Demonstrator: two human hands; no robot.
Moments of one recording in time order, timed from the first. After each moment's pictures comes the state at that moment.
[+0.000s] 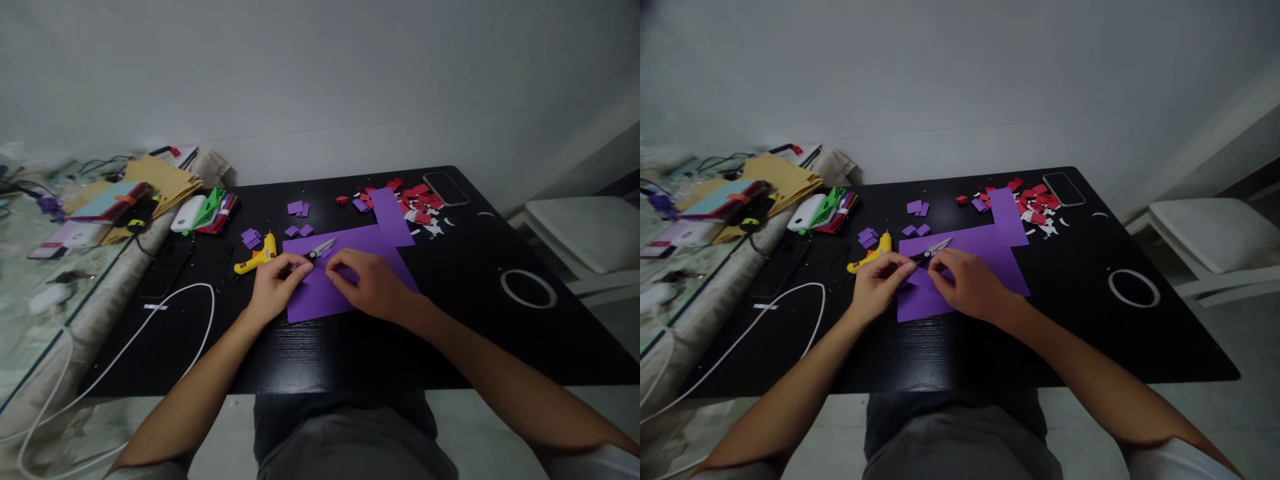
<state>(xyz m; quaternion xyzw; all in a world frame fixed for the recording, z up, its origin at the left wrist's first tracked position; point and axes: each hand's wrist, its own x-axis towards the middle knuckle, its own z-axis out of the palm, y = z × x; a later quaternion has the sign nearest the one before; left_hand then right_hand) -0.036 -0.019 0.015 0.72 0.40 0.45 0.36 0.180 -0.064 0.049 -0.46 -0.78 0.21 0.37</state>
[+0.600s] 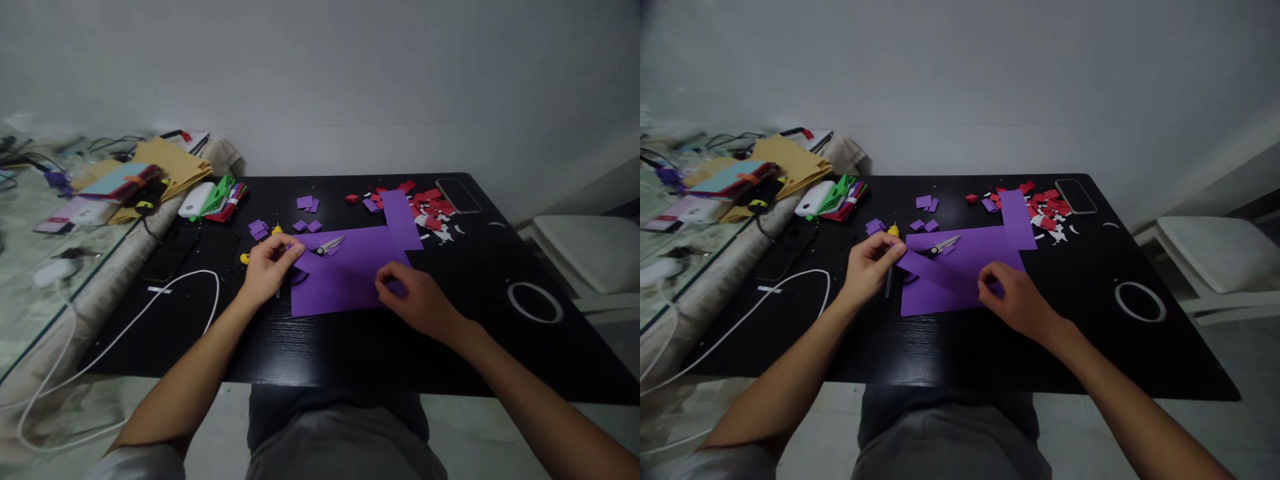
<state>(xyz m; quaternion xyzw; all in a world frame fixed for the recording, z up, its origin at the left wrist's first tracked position) -0.049 -0.004 0.023 0.65 0.41 0.50 0.41 0.234 -0.094 0.034 -0.53 -0.76 0.21 0.32</state>
